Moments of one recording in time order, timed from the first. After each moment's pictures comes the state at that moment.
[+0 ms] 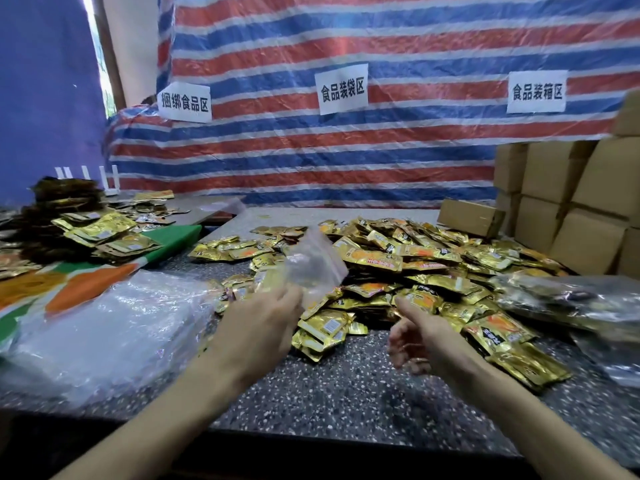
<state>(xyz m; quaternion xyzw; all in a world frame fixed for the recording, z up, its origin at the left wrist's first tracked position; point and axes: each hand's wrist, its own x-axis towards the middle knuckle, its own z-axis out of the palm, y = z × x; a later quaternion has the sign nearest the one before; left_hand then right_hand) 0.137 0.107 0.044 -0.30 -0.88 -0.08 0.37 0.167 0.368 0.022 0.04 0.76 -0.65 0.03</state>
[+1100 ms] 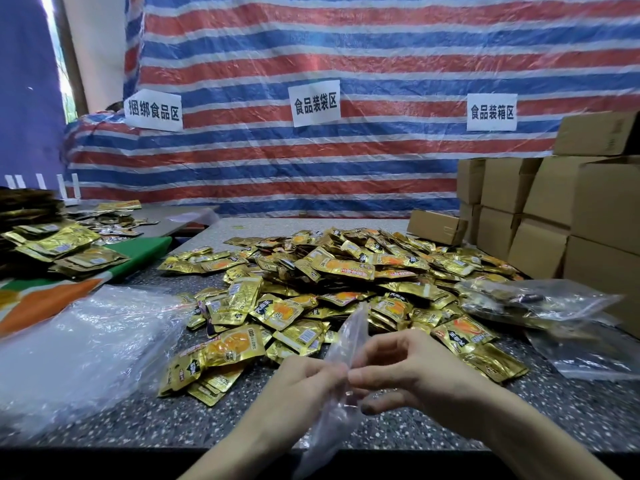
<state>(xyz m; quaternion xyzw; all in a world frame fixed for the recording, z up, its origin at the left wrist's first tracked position) 0.200 0.161 0.035 -0.24 -0.76 -0.59 -0.11 0.230 0.347 0.065 -0.06 0.72 -0.68 0.11</state>
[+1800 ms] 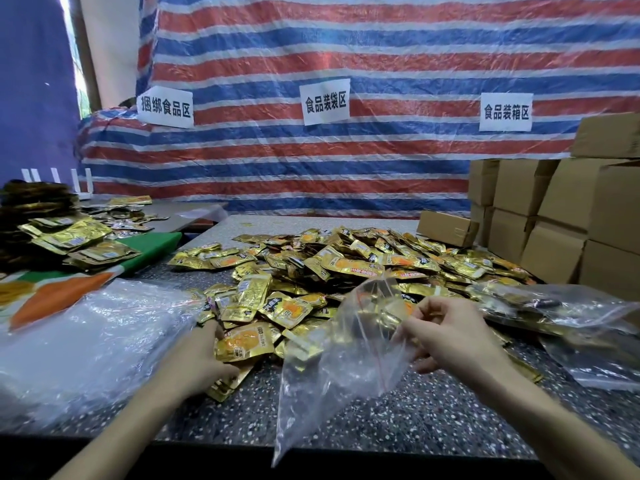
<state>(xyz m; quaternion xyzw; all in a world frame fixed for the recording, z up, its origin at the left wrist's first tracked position) 0.083 0.045 -0.008 -0.02 -0.98 -0.20 0.04 0.212 0.363 0.074 0.07 0.82 -0.54 -0.15</state>
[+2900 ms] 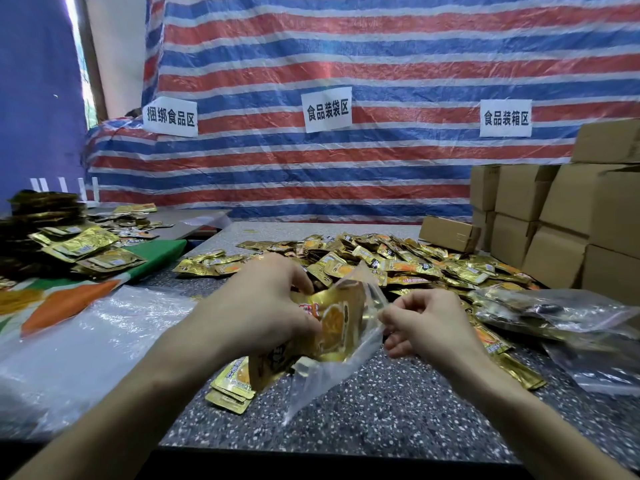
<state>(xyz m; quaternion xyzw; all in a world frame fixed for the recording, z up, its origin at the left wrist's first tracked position) 0.199 0.126 0.154 -0.19 -0.94 -0.27 0.06 0.204 0.340 0.086 0.04 0.79 -0.59 -0.17</state>
